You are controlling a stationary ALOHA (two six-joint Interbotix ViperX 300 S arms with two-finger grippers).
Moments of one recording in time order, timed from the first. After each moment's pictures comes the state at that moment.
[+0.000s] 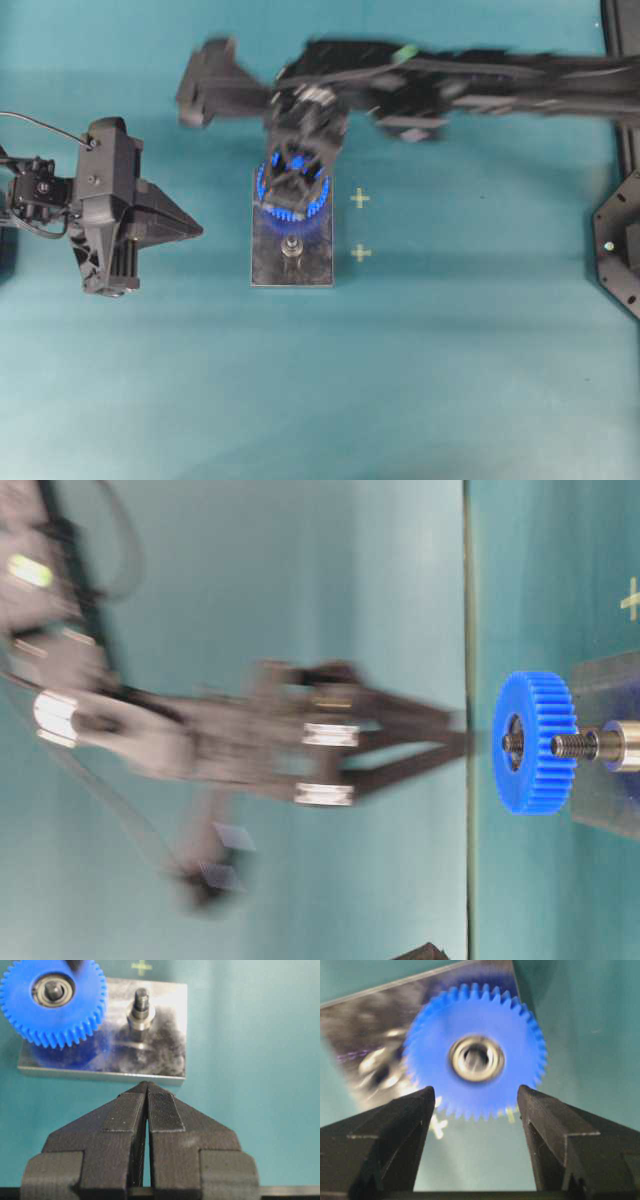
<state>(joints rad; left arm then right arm) -0.02 -0.42 0.95 0.02 0.08 -0.10 -0.15 0.30 -0.16 0.04 1.24 0.10</state>
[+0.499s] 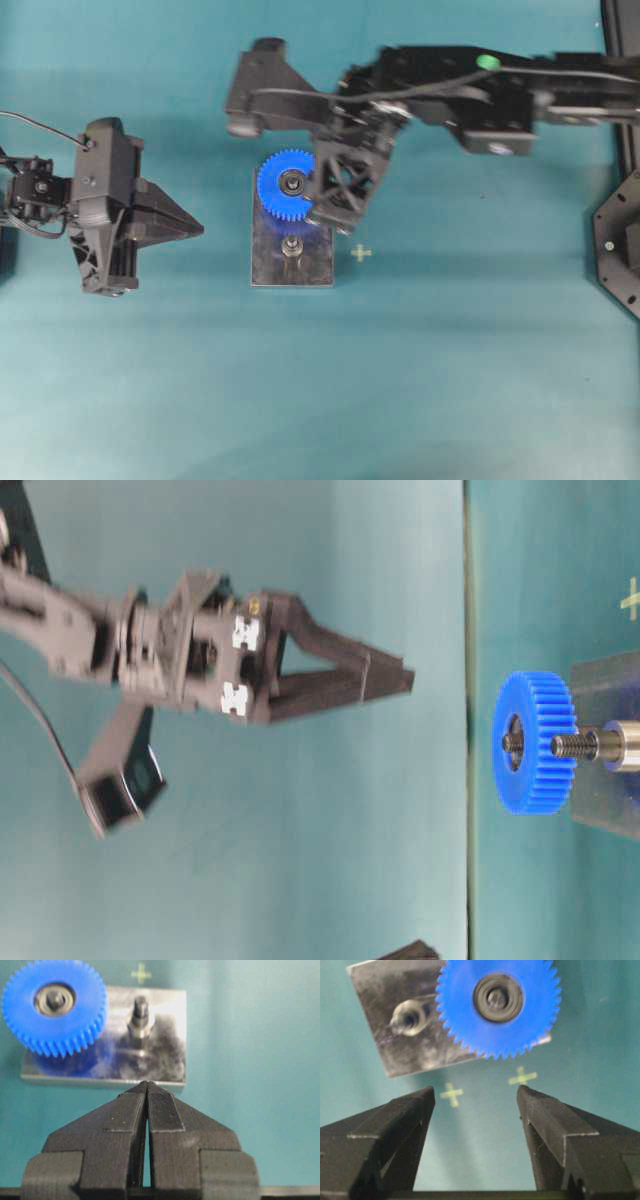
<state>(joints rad) -0.02 -0.44 0.95 0.02 0.06 -0.06 -0.12 0.10 0.11 0.05 1.07 0.13</state>
